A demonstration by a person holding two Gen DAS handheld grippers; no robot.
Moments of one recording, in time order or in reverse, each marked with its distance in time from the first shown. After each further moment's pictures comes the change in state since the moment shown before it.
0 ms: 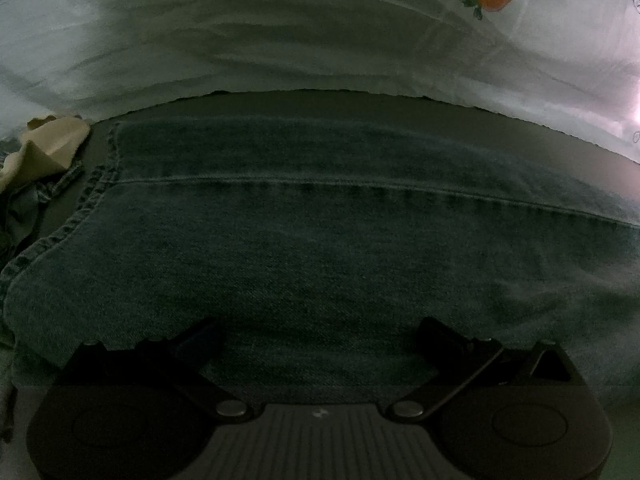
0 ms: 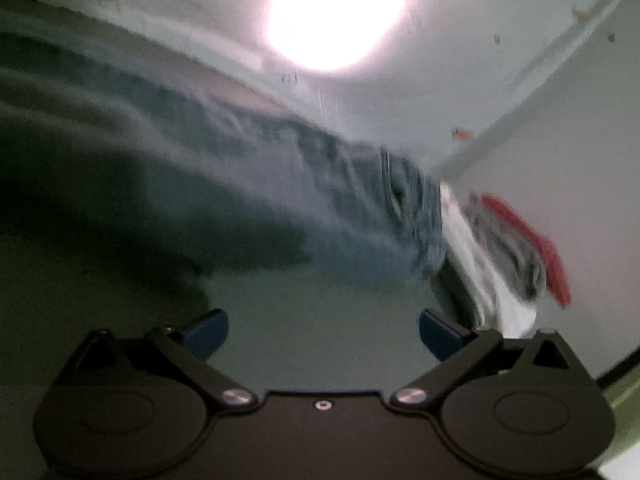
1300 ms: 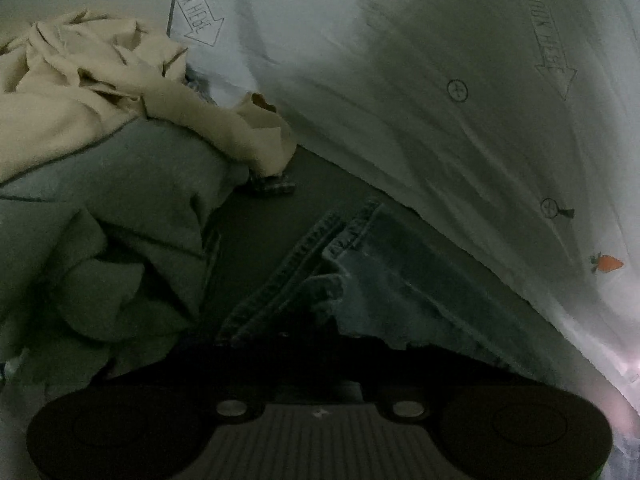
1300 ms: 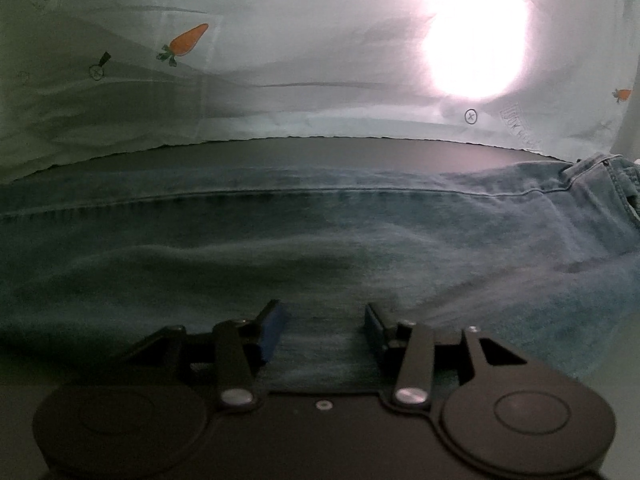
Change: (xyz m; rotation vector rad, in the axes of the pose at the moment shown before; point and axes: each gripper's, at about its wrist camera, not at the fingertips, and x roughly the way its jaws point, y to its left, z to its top) left arm -0.072 0.171 -0.031 -0.576 -0.282 0.006; right arm -0.024 0.095 0.068 0.279 -0.147 0.611
